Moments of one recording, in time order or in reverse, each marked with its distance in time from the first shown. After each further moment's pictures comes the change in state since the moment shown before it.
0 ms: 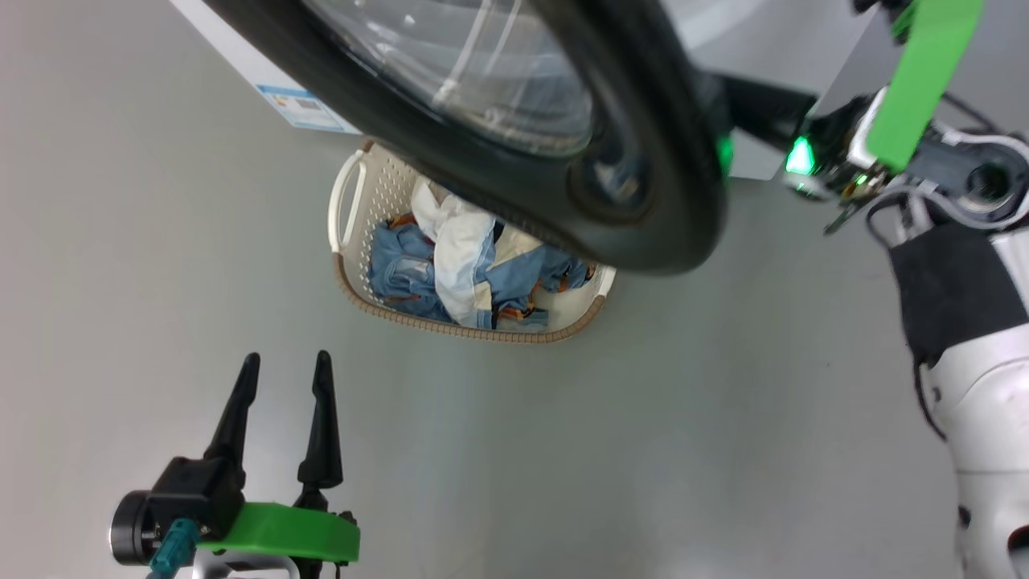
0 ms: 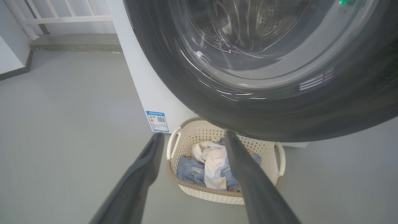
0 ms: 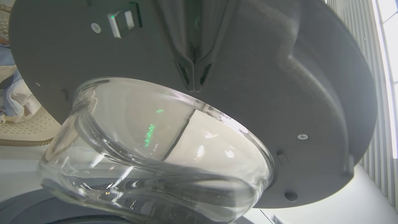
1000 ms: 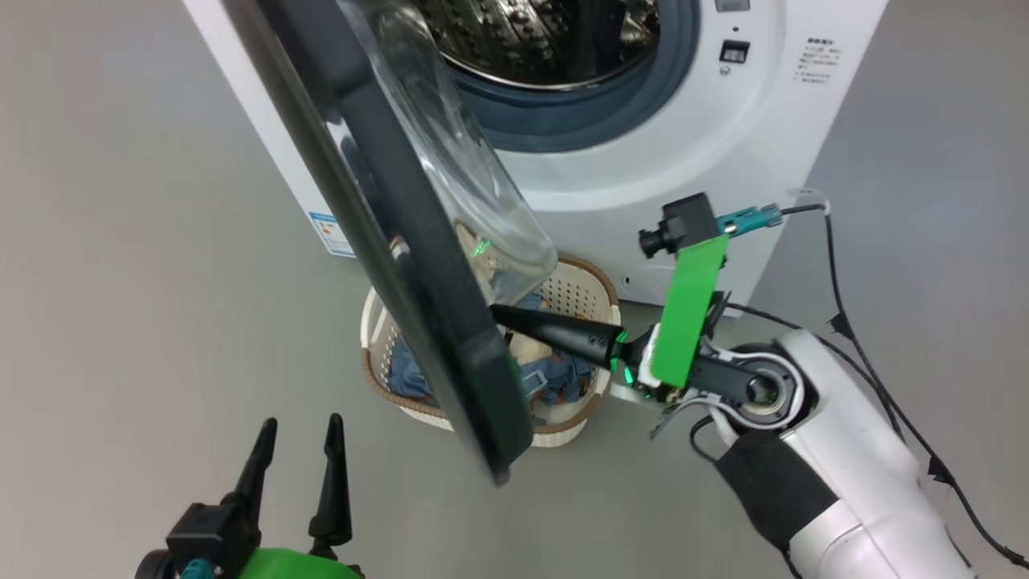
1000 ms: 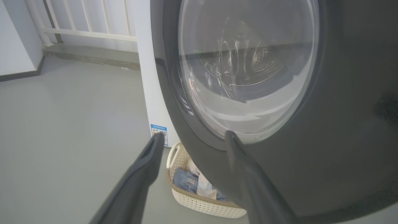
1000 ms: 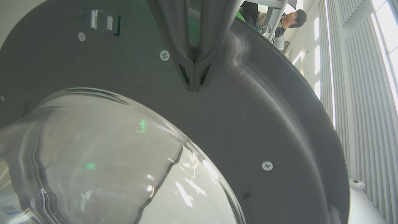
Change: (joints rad) left arm 0.081 0.003 -0.017 0.059 -0.056 -0.026 0.000; right arm 0.301 0.134 0.289 -0.046 -0.018 0.000 -0.216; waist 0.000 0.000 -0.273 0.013
